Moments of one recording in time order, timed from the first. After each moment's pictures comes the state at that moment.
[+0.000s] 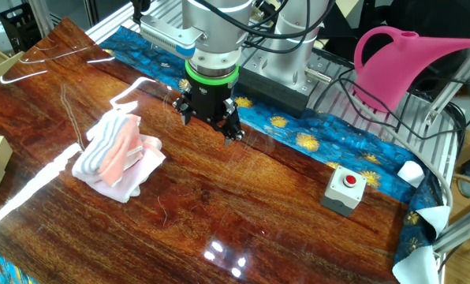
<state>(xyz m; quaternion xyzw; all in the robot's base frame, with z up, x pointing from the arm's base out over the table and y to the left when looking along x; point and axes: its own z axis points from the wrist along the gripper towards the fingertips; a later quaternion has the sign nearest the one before) 0.500 0.000 0.170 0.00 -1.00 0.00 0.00</state>
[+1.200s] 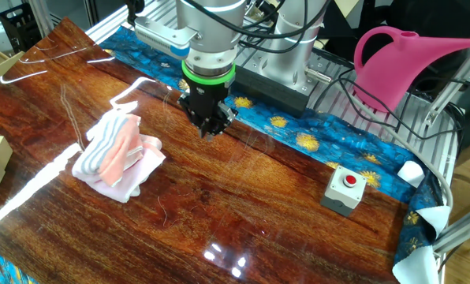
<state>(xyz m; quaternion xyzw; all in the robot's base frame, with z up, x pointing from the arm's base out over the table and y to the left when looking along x) 0.501 -0.002 0.168 0.00 -1.00 -0.01 0.01</state>
